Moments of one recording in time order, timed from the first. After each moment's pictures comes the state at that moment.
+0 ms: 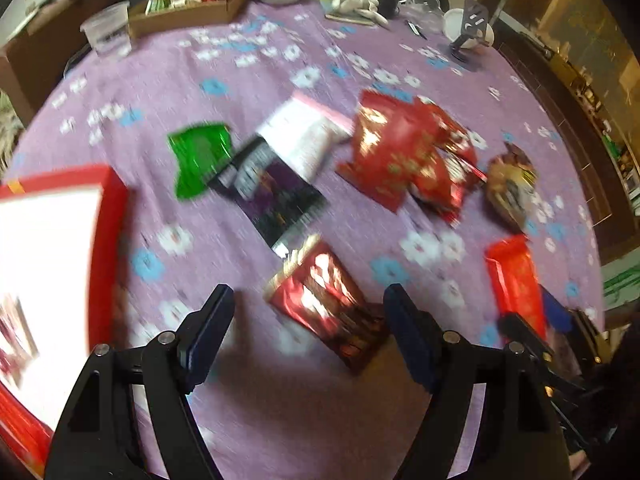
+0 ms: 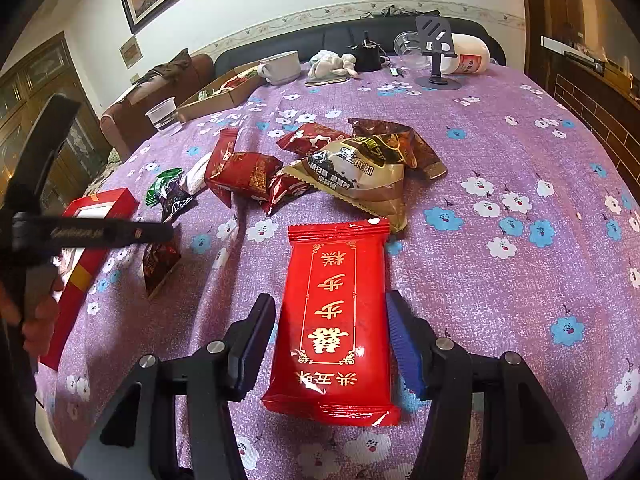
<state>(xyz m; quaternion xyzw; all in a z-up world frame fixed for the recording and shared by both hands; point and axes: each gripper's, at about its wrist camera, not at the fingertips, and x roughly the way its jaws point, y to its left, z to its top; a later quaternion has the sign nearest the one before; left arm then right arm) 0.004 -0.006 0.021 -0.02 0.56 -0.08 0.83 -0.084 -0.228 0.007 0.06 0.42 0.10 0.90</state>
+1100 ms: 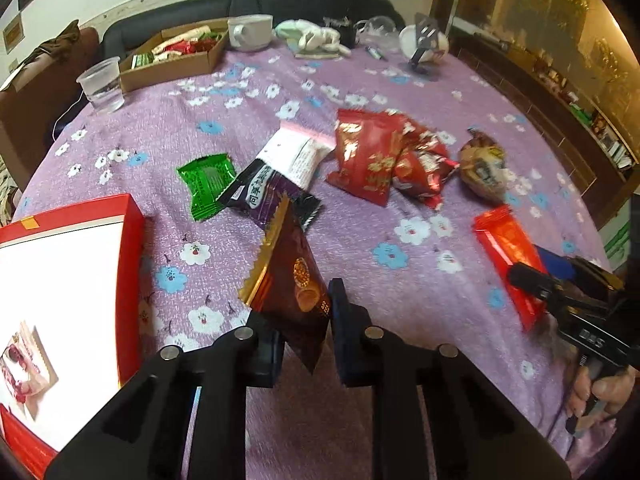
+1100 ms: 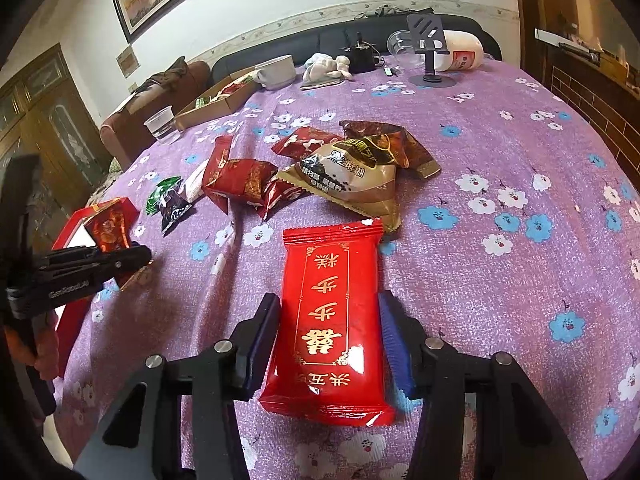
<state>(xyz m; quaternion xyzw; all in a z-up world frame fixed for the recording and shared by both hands) -0.035 0.008 0.035 0.04 0.47 -0.14 0.87 -0.084 -0.234 0.007 0.08 0.42 0.10 0.90</state>
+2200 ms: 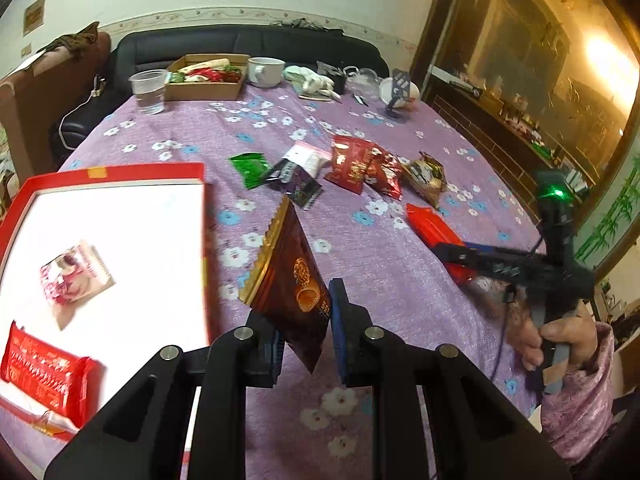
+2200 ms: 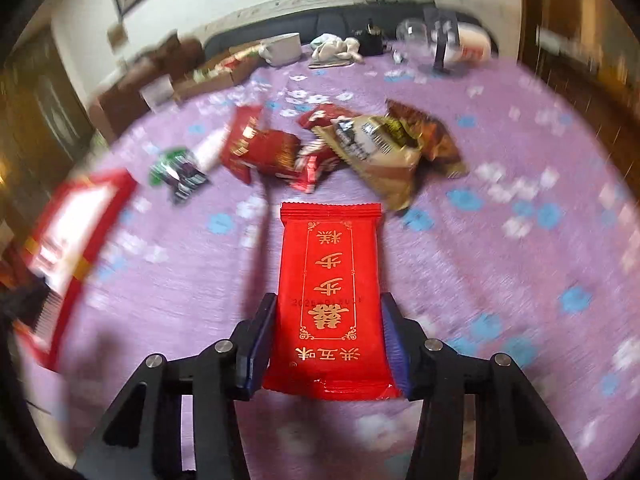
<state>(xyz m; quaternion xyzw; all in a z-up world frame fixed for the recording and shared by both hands) -0.130 0.082 0.073 -0.03 0.40 -0.17 0.90 -0.094 -0.198 0.012 0.11 0.46 0.11 0.87</state>
